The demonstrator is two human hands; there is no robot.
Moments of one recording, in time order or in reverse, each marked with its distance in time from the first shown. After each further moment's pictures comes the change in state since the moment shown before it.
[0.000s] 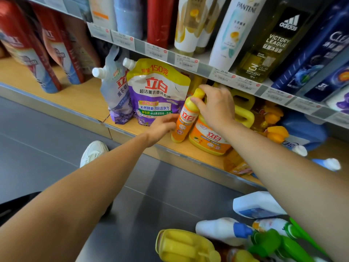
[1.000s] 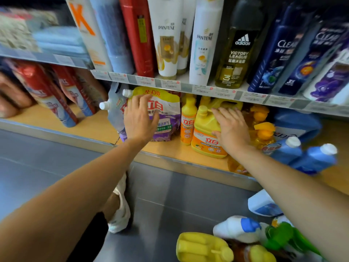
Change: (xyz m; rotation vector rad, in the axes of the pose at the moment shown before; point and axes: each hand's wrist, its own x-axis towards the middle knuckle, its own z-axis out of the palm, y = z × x) left_hand -0.035 0.080 -0.037 1.037 0.874 0.575; right_hand -0.058 0.060 -0.017 -0.206 -0.026 -0.028
